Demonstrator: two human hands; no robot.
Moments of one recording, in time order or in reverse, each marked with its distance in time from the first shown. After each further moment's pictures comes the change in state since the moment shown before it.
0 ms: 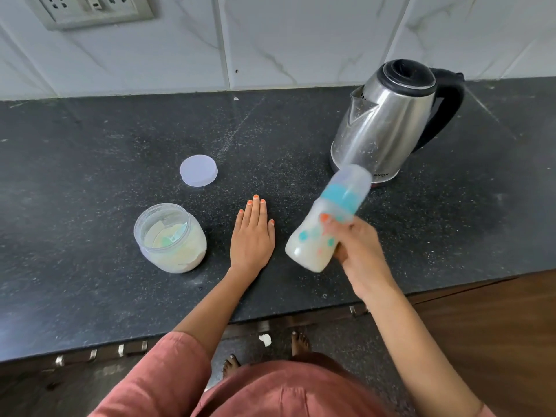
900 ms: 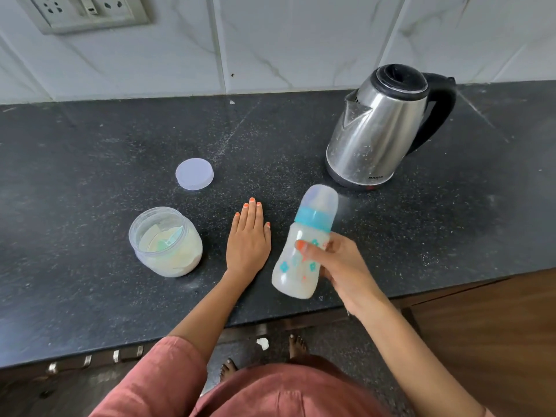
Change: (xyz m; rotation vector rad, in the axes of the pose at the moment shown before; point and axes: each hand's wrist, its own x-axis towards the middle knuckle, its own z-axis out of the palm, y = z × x) left_hand 0.001 0.000 0.002 -0.001 0.015 0.004; right_hand -0.010 0.010 0.002 -0.195 -0.133 0.094
